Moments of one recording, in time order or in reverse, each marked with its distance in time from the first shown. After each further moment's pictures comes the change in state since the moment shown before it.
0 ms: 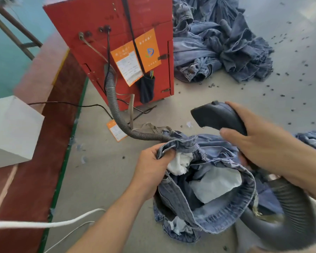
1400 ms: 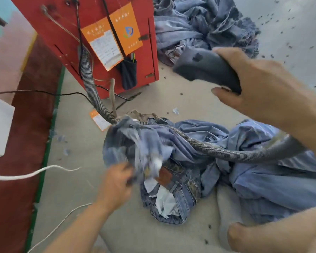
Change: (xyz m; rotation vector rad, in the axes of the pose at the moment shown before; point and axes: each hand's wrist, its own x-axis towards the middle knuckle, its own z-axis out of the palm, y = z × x) left_hand -0.012 -0.107 -0.084 1.266 -0.110 0.423; right_hand 0.054 0.029 -0.042 -0.500 0.337 -0.511
